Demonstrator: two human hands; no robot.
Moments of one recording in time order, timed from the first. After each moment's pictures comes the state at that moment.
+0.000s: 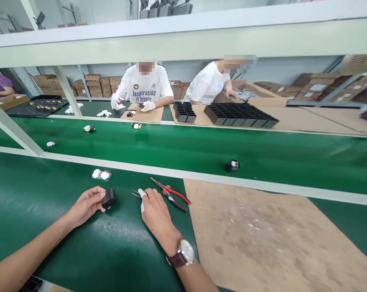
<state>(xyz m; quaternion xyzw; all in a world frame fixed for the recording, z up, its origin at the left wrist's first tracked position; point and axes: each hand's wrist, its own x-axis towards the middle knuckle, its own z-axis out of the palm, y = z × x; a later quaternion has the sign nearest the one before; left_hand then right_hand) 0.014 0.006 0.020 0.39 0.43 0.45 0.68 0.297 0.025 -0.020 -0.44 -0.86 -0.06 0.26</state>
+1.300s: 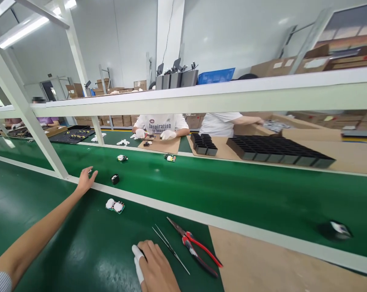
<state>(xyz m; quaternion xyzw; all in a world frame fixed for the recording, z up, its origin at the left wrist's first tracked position) -0.173 0.199 0.003 0.58 0.71 0.40 -0.04 0.280 0.012 -0.034 -0.30 -0.91 0.03 0.29</state>
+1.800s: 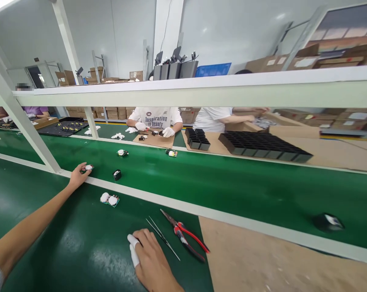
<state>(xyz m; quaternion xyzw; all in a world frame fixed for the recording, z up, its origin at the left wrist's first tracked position) -0.174 0.191 0.004 0.54 0.75 0.38 0.04 0.276 0.013 -0.033 -0.31 -0.89 0.07 0.32</state>
